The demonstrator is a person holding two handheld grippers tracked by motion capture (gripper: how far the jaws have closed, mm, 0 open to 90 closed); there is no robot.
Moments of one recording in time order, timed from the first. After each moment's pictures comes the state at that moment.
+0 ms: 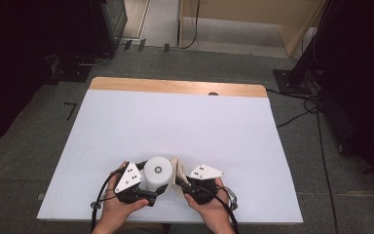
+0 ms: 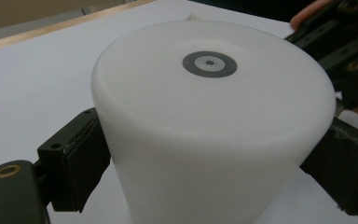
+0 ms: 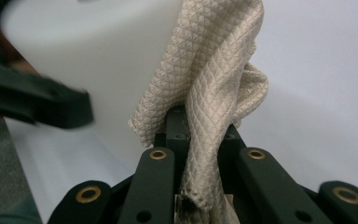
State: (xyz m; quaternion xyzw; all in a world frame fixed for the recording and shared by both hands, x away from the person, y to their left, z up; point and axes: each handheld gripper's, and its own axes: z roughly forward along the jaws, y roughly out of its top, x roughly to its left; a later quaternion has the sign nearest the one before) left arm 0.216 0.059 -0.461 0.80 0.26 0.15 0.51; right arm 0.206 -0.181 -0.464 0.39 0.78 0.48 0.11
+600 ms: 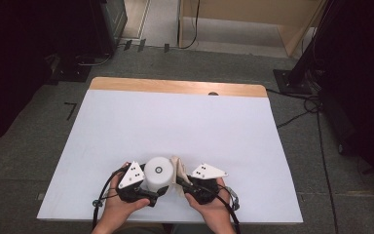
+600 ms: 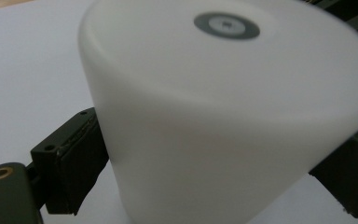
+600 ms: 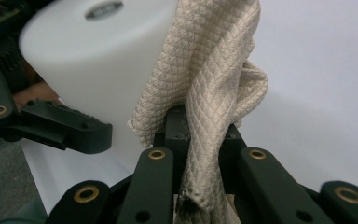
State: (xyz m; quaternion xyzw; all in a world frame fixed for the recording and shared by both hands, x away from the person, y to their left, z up) left arm 0.219 0.056 -0.470 0.82 0.27 0.13 0.49; right arm 0.205 -0.184 -0.461 0.40 0.77 0.48 0.10
